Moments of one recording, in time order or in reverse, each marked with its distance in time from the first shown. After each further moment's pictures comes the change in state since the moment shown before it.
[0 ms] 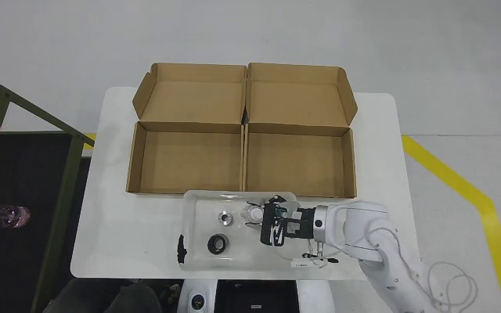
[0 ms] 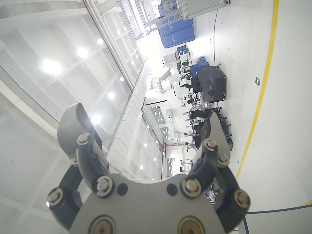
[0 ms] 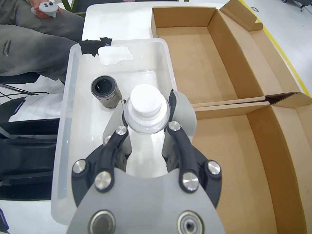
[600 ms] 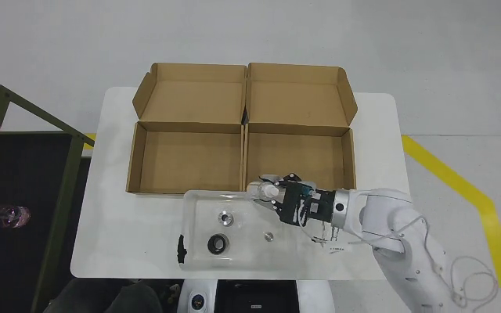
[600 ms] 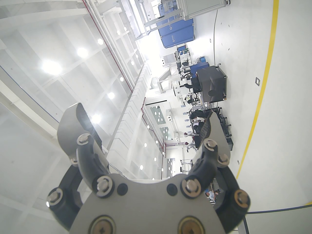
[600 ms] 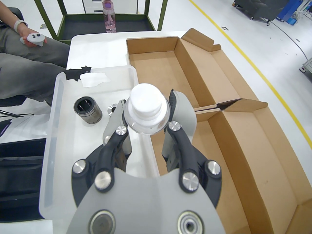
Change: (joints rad) left arm 0.000 0.000 0.000 0.000 0.000 0.000 0.000; right arm 0.042 0.016 0.093 -0.014 0.084 0.045 -0.058
